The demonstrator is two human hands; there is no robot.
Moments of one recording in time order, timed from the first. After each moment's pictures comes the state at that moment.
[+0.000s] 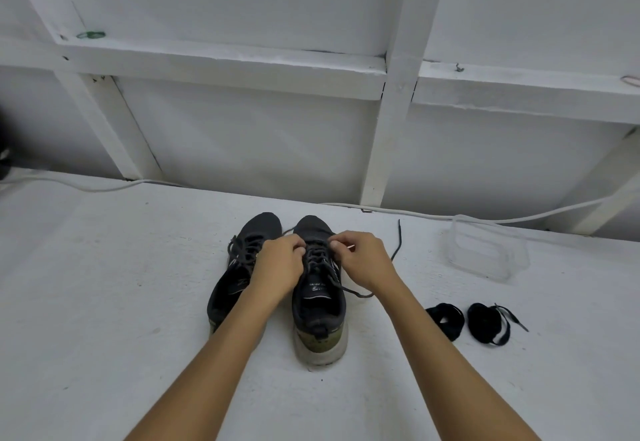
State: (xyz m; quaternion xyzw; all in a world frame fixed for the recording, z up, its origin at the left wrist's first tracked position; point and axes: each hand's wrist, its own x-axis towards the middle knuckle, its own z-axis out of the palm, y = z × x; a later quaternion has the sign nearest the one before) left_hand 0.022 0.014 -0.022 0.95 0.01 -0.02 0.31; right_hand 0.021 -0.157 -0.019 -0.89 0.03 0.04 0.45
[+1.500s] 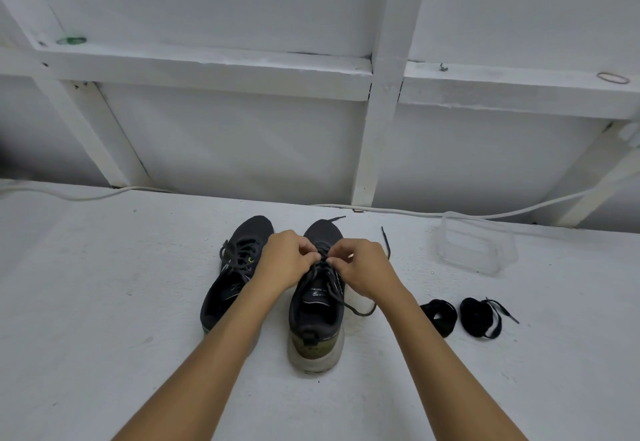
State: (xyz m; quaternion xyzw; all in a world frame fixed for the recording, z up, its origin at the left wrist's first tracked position) left_hand 0.032 0.001 -0.011 0.94 -0.08 -0.03 0.33; right_hand 0.010 -0.168 -0.022 -0.92 0.01 0.04 0.38
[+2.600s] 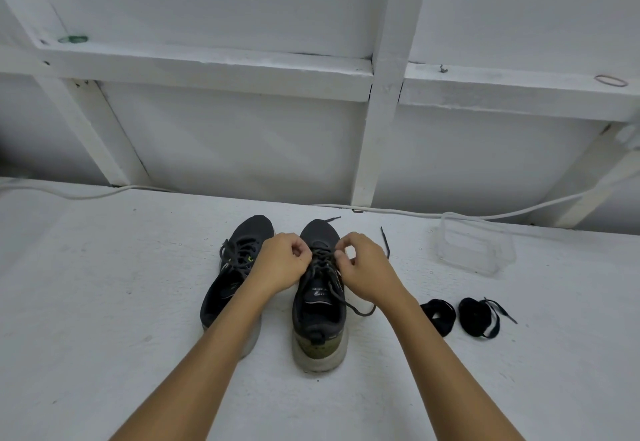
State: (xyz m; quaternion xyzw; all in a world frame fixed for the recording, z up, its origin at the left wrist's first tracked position) left_hand 0.026 0.009 -0.012 0.92 -0.04 -0.06 0.38; right_hand 0.000 -0.170 -0.021 -0.92 -0.01 0.01 0.39
